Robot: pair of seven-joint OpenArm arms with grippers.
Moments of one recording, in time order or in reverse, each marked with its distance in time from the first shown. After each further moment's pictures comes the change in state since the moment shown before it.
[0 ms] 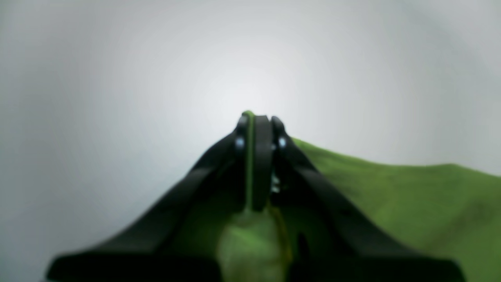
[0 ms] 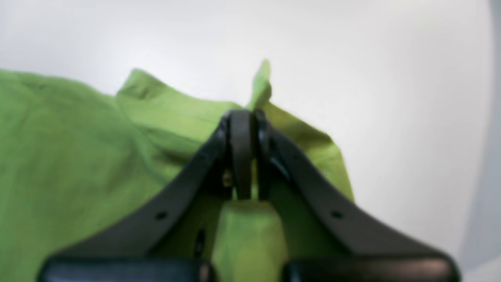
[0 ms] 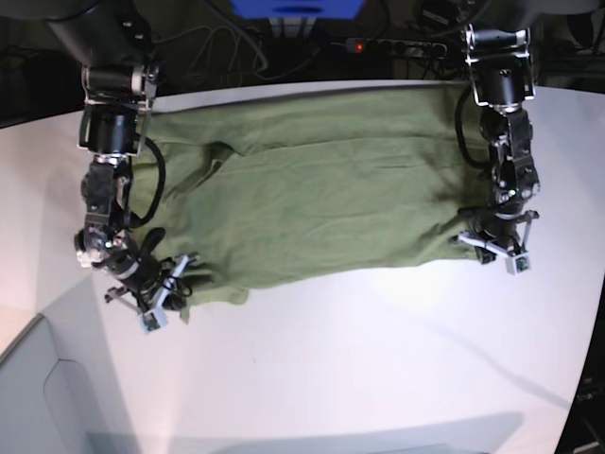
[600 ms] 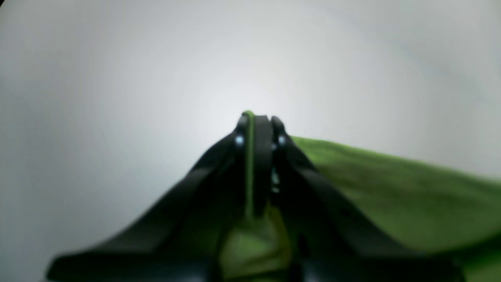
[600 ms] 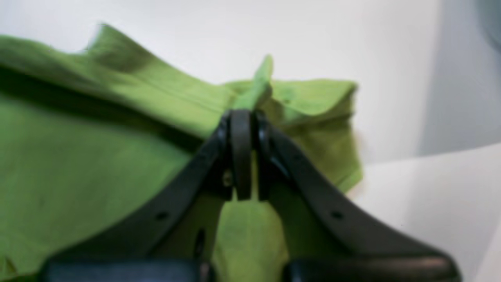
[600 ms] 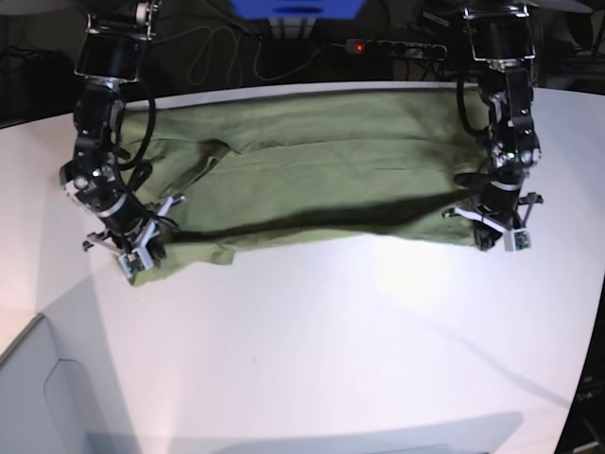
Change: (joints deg) left arm 12.6 -0.1 -0.1 18.6 -0.1 -0.1 -0.2; right arm -17.9 0.0 4.5 21.0 0.2 0.0 -2.7
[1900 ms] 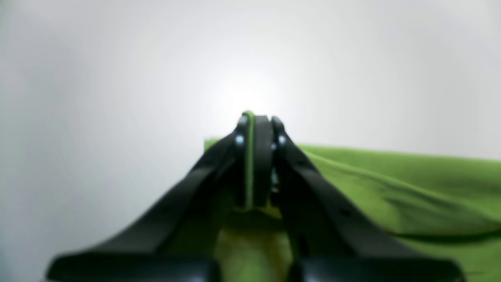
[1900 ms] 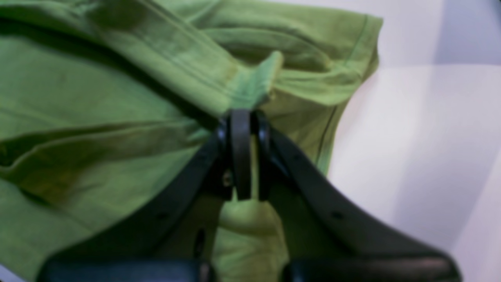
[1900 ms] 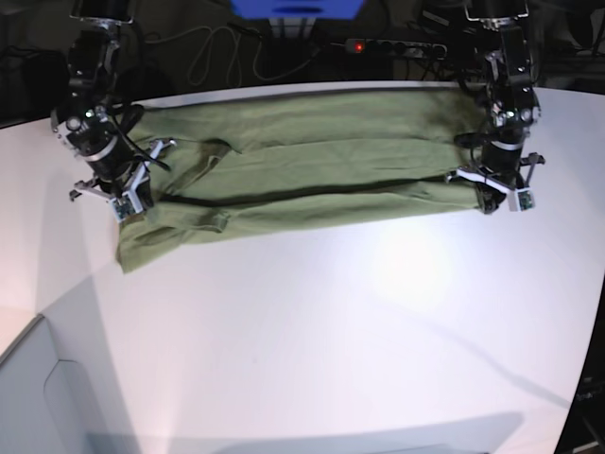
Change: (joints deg) left arm 10.8 3.3 -5.7 7.0 -0.1 -0.1 -0.2; right arm -15.4 0.9 2.6 12.3 -0.1 0.0 0.6
